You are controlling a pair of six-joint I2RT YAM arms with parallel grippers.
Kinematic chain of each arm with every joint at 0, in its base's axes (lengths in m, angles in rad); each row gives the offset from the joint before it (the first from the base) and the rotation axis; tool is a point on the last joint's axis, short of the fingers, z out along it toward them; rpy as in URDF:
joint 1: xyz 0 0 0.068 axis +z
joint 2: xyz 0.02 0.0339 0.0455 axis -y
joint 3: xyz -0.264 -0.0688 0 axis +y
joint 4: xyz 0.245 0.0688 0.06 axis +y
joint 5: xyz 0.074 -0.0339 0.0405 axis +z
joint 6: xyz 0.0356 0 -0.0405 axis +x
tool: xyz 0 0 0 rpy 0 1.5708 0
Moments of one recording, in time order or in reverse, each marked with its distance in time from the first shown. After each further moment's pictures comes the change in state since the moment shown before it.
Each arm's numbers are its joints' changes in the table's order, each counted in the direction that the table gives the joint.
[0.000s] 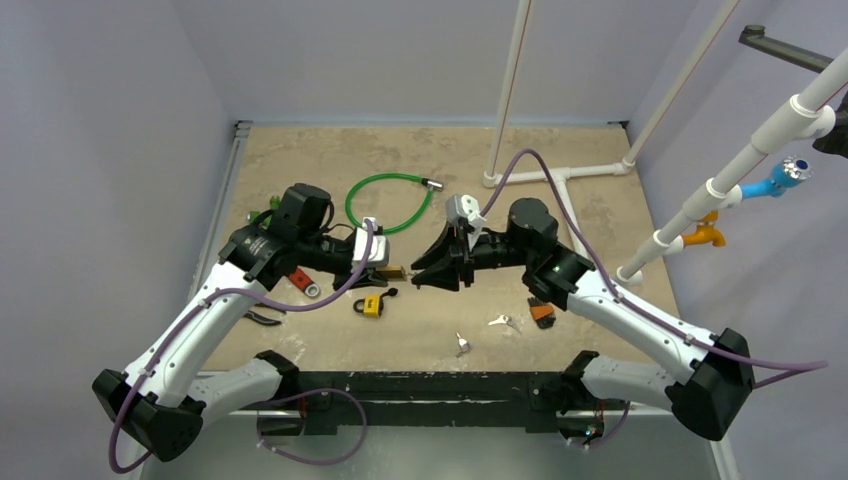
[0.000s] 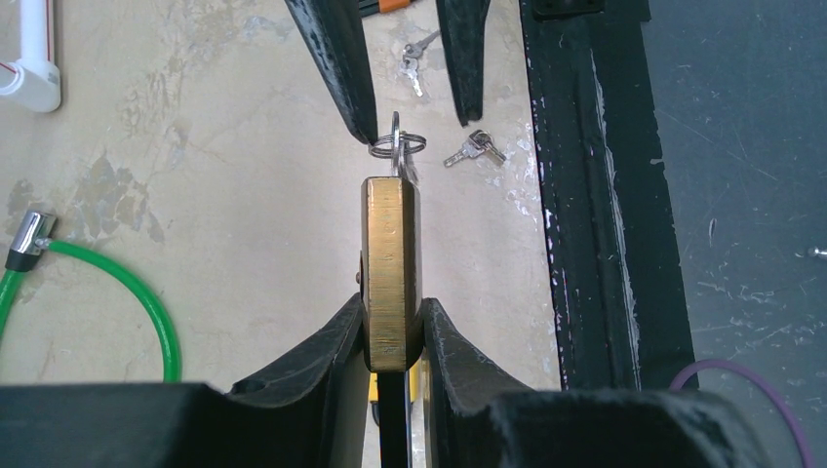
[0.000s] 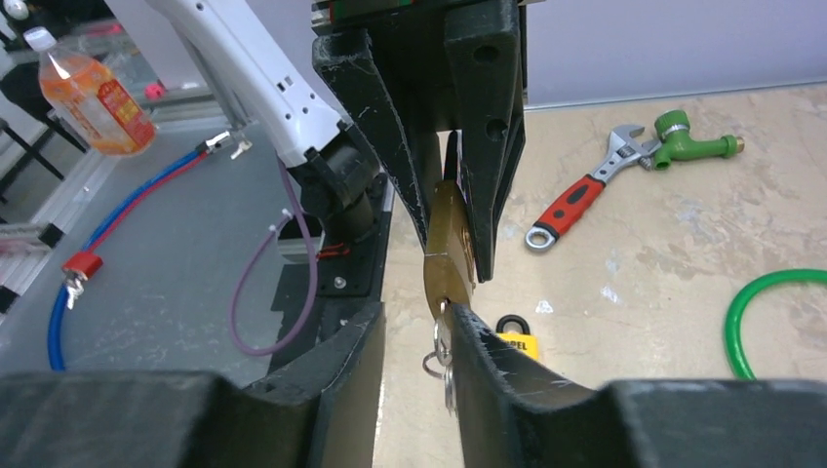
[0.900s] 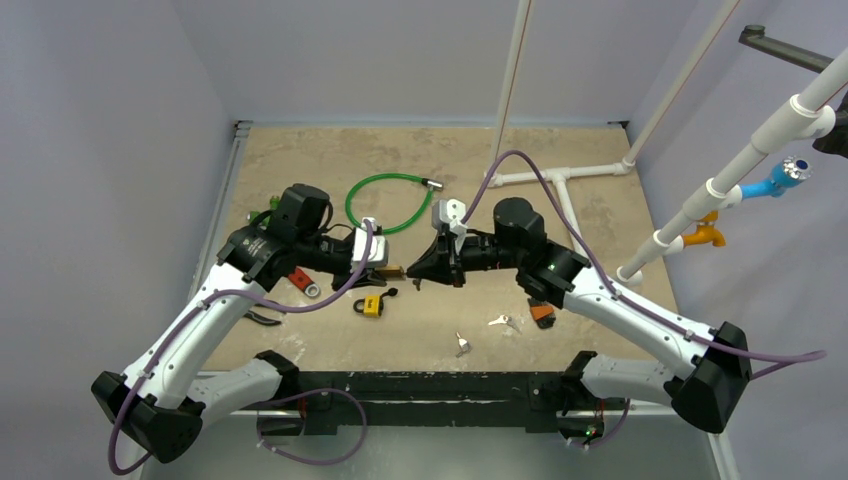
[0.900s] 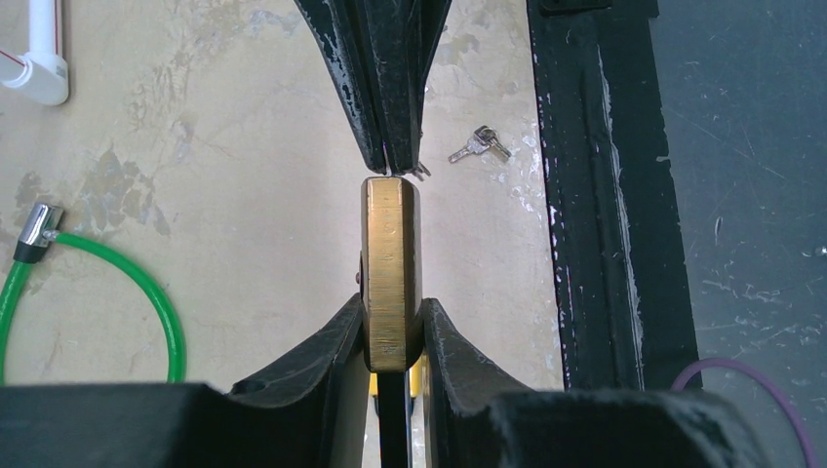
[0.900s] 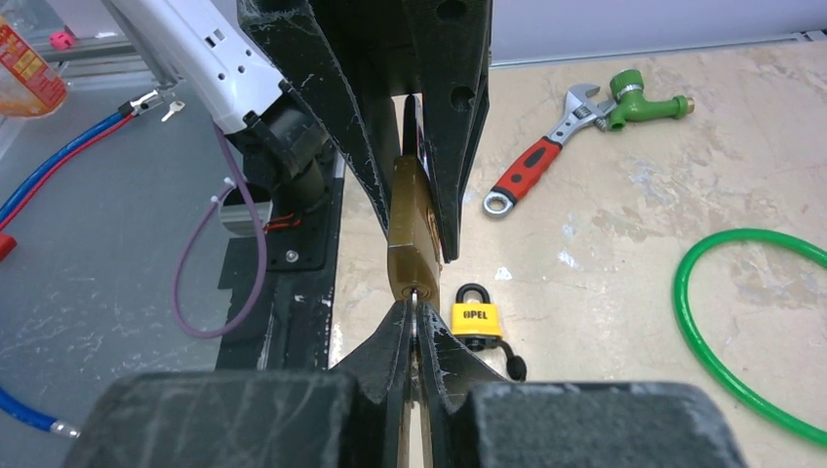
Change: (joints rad) left arm 0.000 0.008 0.000 0.003 0.013 0.000; right arm 0.062 -0.037 -0.080 0.193 -0.156 -0.161
